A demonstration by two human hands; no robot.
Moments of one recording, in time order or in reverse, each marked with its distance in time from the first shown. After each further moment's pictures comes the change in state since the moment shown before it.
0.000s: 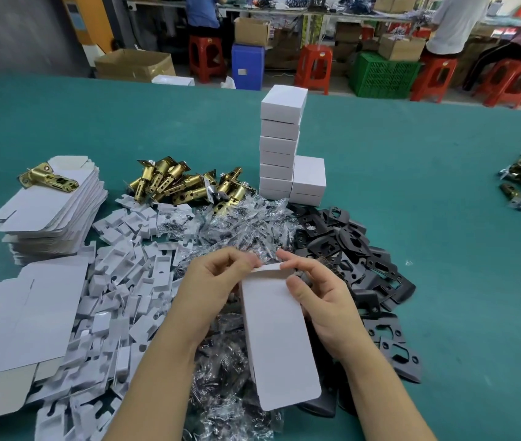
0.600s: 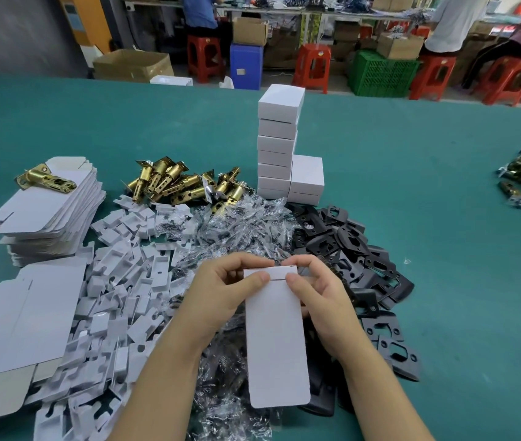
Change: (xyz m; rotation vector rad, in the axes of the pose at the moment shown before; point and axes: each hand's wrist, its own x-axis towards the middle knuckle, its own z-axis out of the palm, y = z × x) left_hand -0.005 0.001 0.010 -0.029 -0.124 0.030; right_hand 0.002 0.003 -0.002 0.004 0.000 0.080
